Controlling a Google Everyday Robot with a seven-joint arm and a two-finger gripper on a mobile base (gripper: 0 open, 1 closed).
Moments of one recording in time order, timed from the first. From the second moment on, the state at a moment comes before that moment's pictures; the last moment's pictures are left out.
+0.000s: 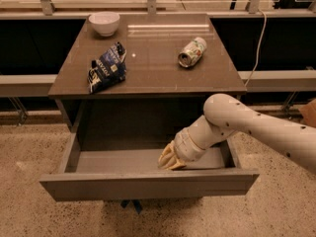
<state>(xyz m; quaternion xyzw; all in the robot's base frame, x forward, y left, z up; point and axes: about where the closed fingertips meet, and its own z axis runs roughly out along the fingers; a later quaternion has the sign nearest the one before) 0.487 -0.033 0.627 -0.79 0.51 0.23 0.24</state>
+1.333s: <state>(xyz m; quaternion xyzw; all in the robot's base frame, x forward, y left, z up) 0.487 -0.062 0.670 -0.71 0.60 0.20 0.30</state>
